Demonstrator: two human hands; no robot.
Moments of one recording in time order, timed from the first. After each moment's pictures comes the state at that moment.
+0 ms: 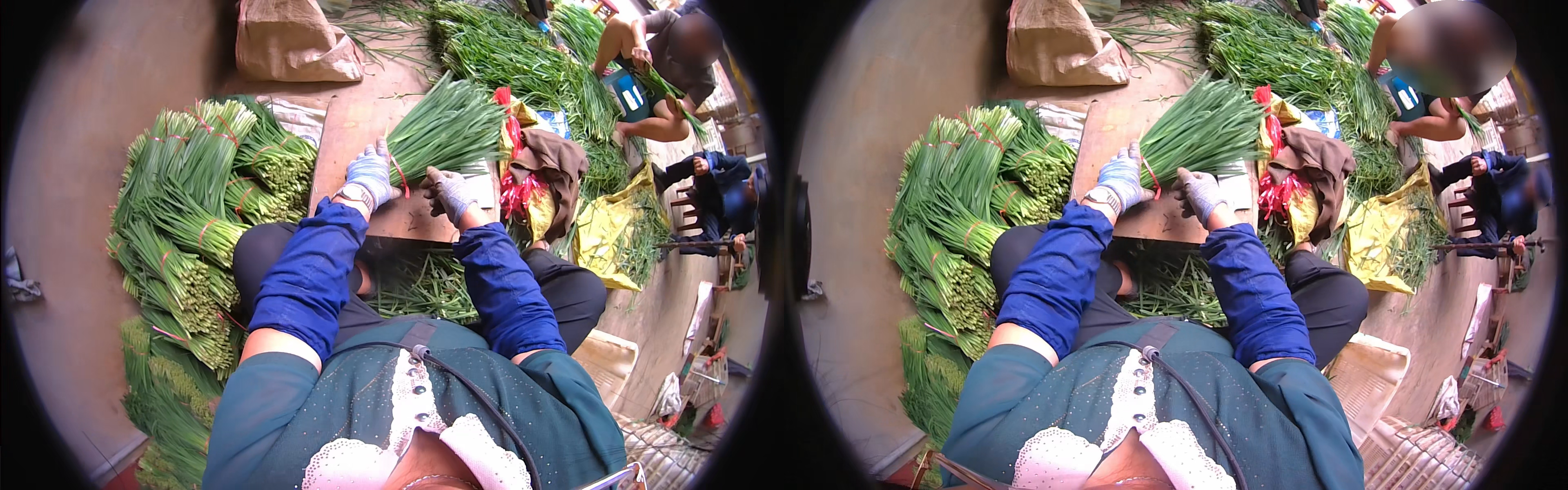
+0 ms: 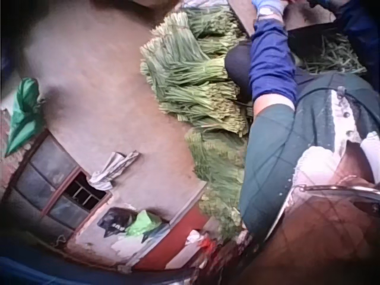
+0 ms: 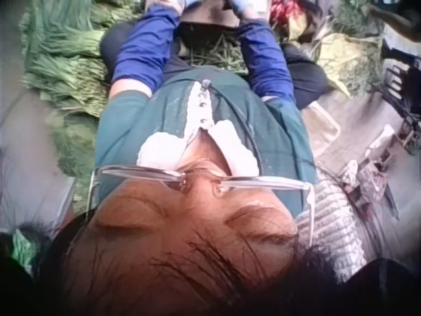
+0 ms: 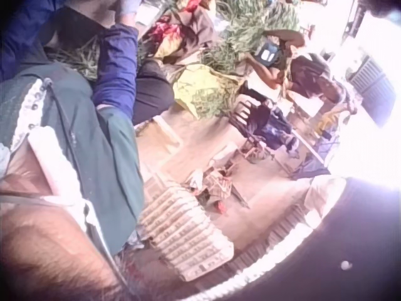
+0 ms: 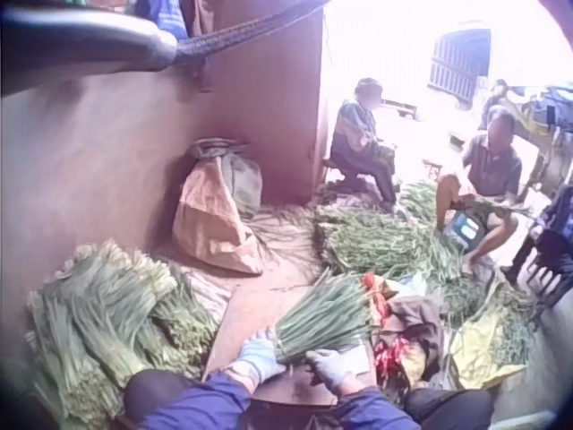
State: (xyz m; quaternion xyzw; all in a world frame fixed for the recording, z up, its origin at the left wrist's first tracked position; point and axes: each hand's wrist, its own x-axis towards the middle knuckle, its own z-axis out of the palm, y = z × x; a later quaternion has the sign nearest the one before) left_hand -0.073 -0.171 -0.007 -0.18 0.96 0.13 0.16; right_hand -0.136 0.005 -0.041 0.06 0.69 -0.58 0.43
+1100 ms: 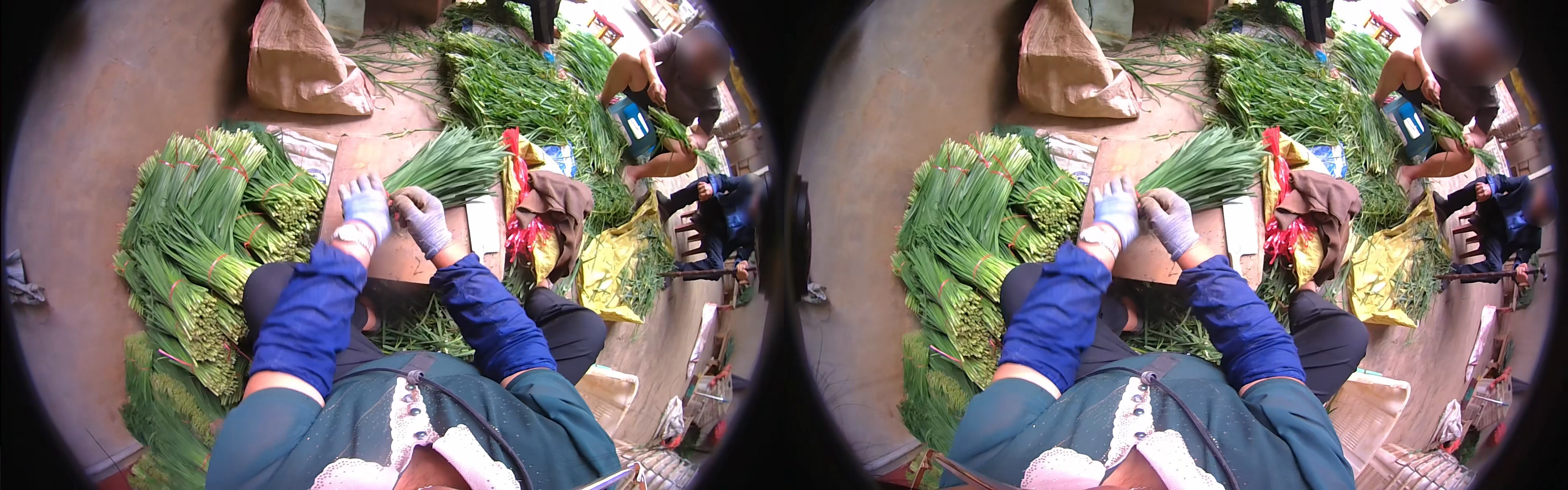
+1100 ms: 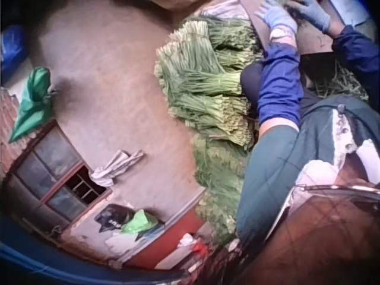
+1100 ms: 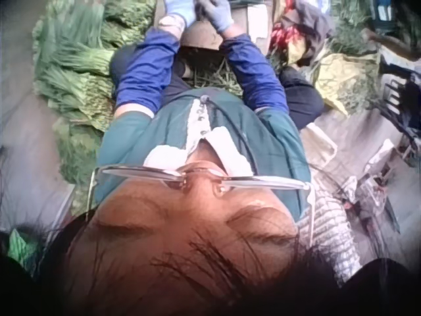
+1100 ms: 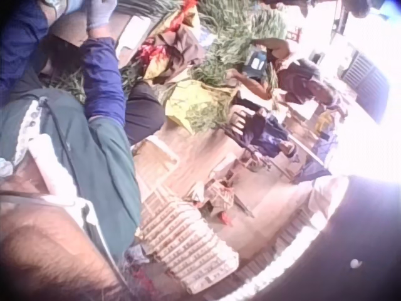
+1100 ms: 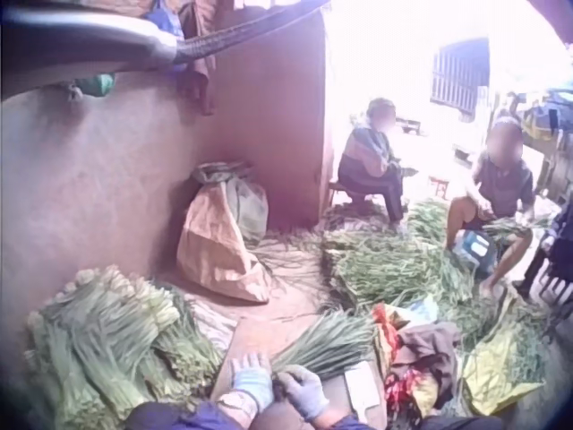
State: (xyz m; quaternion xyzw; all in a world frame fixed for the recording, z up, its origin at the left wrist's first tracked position) left_hand -0.093 -0.202 -0.046 -0.24 0.97 0.03 0.04; right_hand -0.132 -0.067 -0.022 -0.18 0.60 -0.73 0.27
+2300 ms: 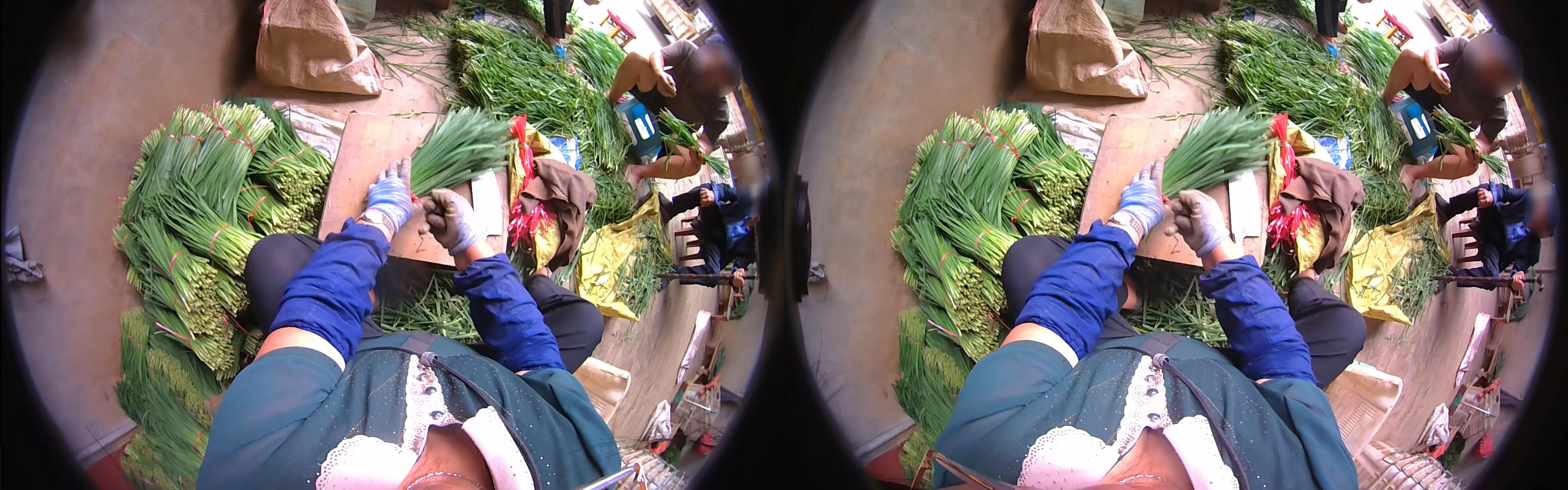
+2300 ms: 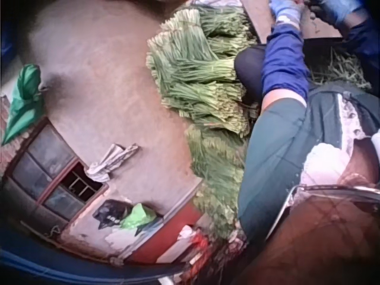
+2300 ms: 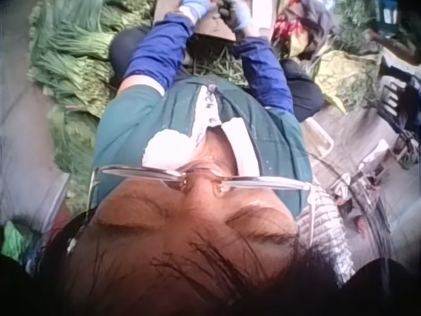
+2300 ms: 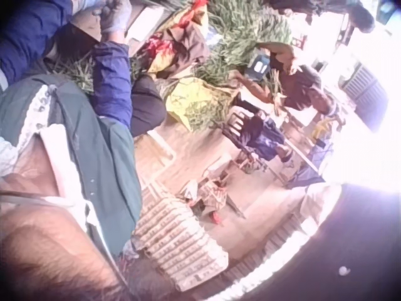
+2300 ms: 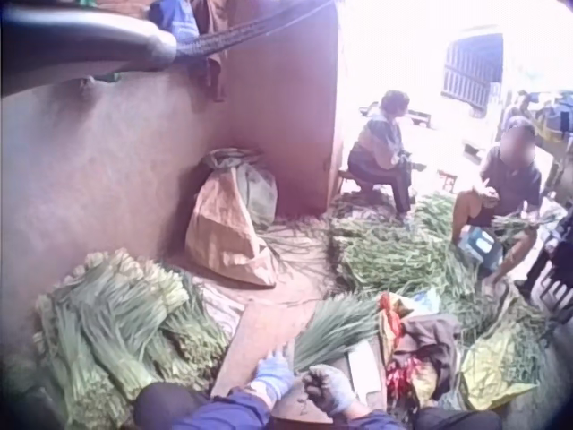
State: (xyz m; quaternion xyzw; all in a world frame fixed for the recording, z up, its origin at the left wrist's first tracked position) left_hand -0.080 -0.158 -0.032 -0.22 0.95 0.21 0.10; right_hand -0.124 -0.009 -0.031 0.02 0.36 -0.79 0.48
